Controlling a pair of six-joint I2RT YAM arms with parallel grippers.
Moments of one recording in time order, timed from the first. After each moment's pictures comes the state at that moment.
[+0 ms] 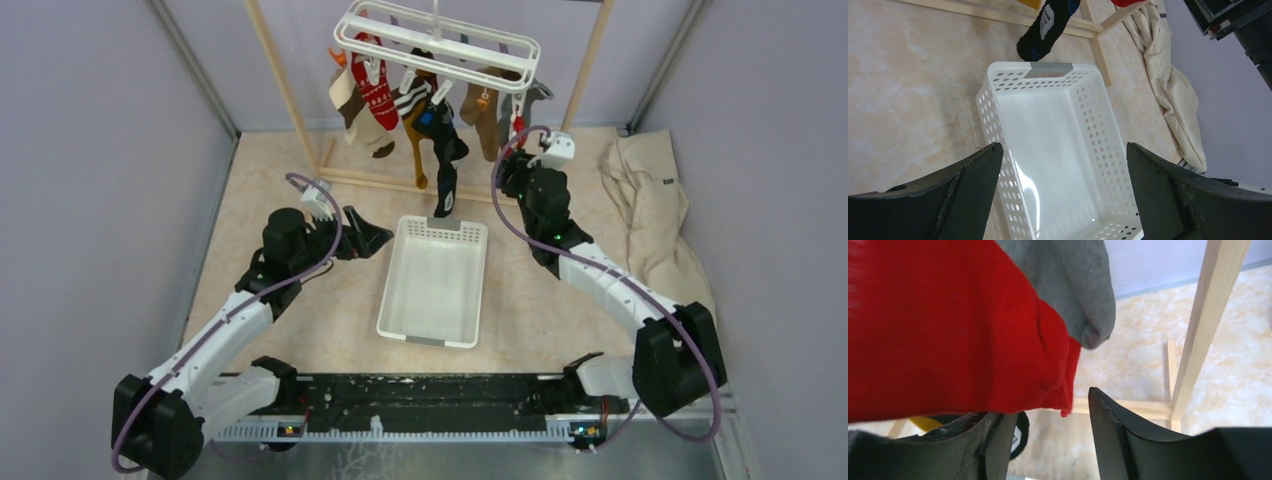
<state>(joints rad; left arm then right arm) -0.41 0.97 0.63 0.09 0.32 -0.58 0.43 1.25 0.82 0.35 0.34 0.36</state>
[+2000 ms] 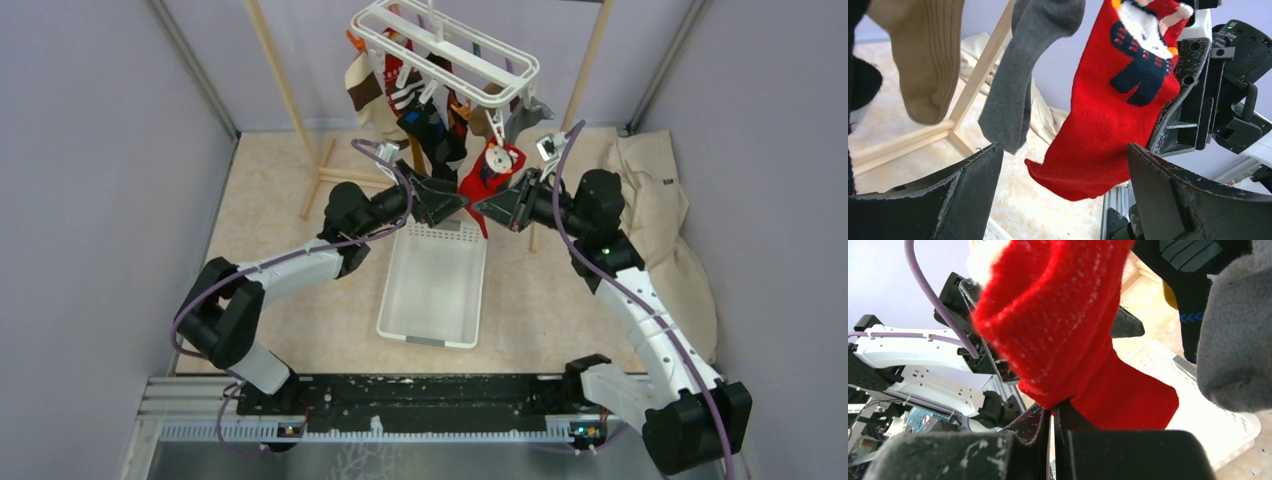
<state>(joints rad) -0.66 1.57 0.91 0.93 0.47 -0.76 0.27 1.00 0.90 0.05 -0.77 0.63</state>
